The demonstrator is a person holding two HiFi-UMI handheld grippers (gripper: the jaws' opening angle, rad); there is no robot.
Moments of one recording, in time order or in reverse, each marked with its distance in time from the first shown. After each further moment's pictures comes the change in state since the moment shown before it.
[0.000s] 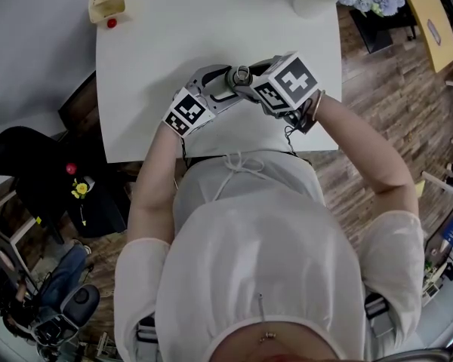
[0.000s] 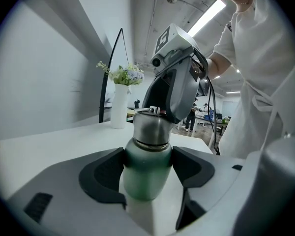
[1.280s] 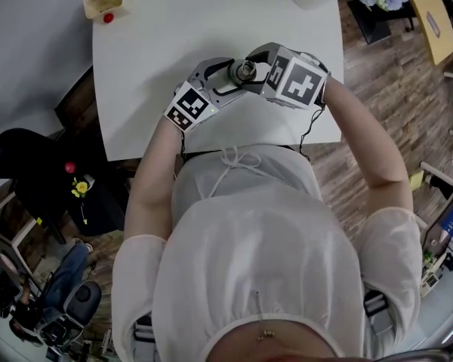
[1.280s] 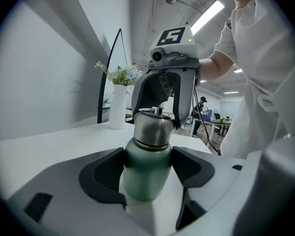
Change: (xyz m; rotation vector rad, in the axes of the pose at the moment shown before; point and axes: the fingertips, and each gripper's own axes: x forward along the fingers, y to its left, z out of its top) left arm 0.000 -0.001 0.001 0.008 -0.005 -0.022; right arm 0.003 0.012 -0.002 -0.496 0.086 0.037
